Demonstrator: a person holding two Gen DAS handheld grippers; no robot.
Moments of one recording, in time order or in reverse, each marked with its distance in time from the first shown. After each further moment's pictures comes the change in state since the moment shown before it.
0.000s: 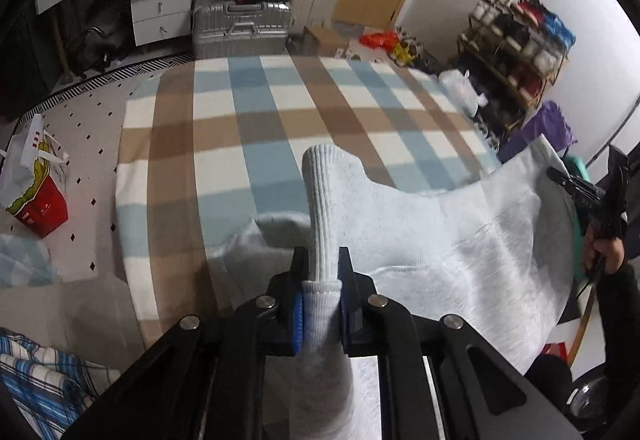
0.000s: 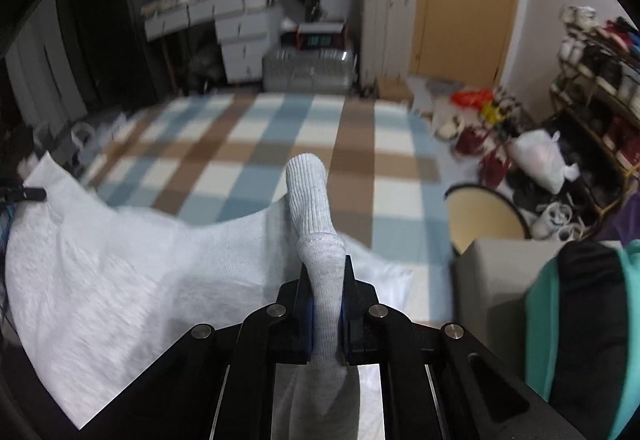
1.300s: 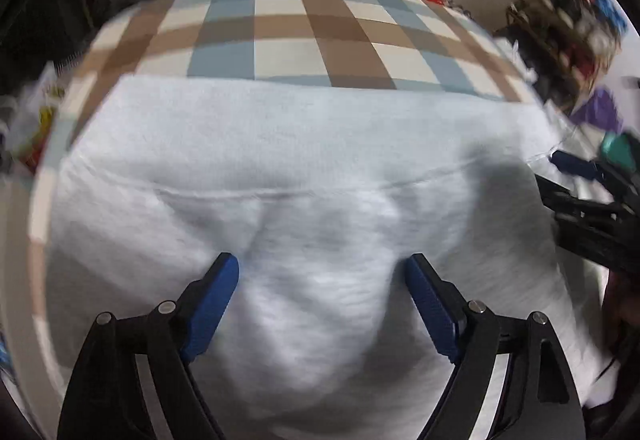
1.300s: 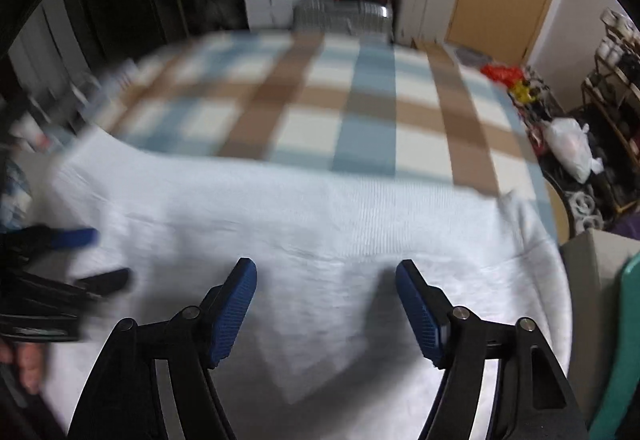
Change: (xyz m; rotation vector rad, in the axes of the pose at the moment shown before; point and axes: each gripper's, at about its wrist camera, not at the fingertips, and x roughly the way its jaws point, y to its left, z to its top) left arm 0.111 -0.076 -0.049 -0.058 0.124 0.178; right arm 0.102 0.145 -0.003 -0.116 0.256 -0.076
